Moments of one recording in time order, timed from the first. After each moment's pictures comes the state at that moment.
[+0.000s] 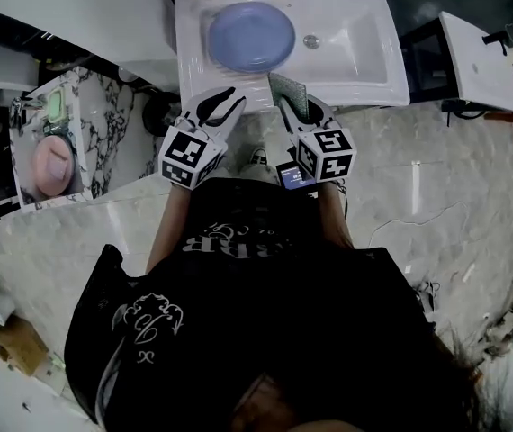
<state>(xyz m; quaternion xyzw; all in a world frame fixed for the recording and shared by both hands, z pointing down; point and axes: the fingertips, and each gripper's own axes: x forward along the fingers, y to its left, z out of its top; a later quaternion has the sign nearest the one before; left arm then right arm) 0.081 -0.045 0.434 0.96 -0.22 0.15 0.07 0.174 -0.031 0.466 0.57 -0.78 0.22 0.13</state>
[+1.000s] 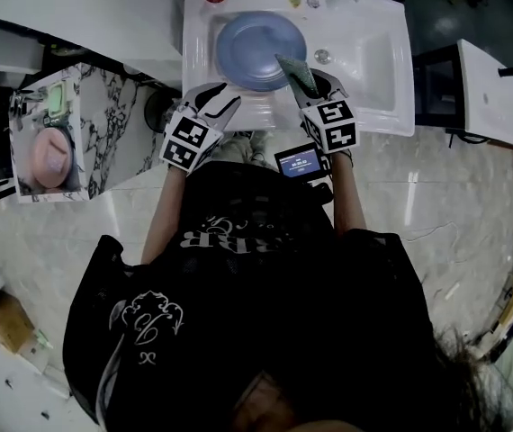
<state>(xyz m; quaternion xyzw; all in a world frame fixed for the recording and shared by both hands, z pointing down) 0.078 -0.122 0.502 0.93 -0.24 0.26 0.09 0.208 -0.147 0.487 0.49 -0.82 0.14 0.25</state>
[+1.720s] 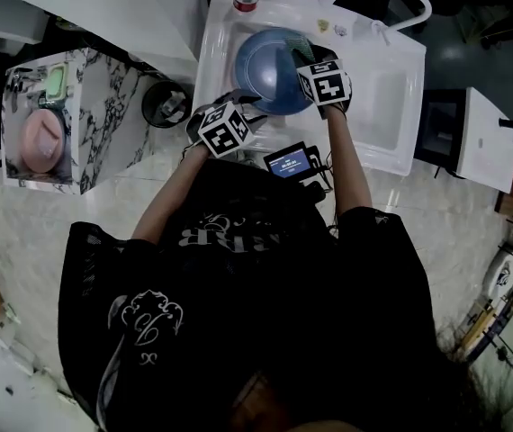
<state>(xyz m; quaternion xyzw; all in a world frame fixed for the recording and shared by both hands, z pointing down) 0.119 -0.142 0.599 0.92 -0.10 0.37 0.08 0.189 -0.305 0.563 0.45 -0.80 0.14 0.36</state>
